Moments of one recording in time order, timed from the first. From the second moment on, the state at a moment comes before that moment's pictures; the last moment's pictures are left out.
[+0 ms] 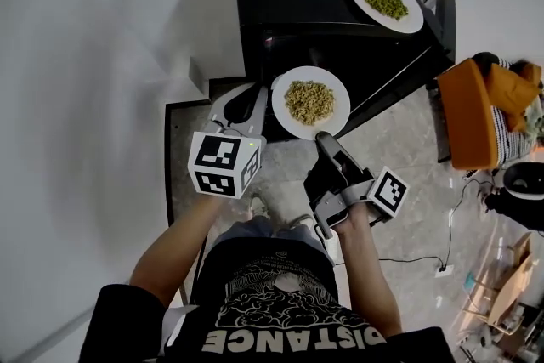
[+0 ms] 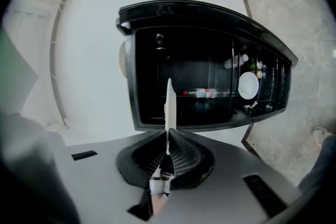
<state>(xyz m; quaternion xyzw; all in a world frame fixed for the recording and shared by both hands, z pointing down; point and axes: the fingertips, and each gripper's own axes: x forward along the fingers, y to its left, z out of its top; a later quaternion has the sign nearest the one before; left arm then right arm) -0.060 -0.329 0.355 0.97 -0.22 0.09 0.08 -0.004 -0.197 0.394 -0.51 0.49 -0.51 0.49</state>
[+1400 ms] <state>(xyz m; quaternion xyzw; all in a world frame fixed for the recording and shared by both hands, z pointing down) -0.056 -0.320 0.298 0.97 -0.22 0.05 0.08 0.041 -0.323 0.248 -0.46 0.56 -0.47 0.50</state>
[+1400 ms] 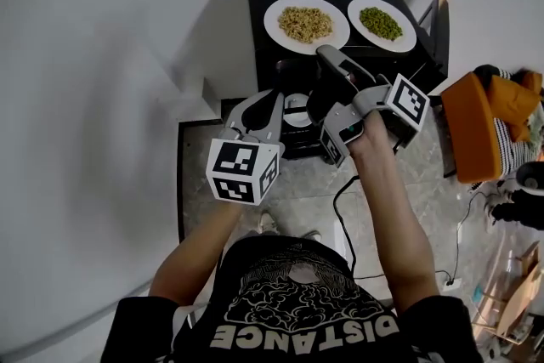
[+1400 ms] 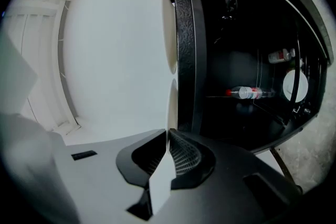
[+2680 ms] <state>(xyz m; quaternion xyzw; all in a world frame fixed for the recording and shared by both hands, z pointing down) -0.008 -0.217 0.304 0.97 -0.21 0.08 0.08 0.035 -0.195 0.296 -0.71 0.68 -0.19 0.08</state>
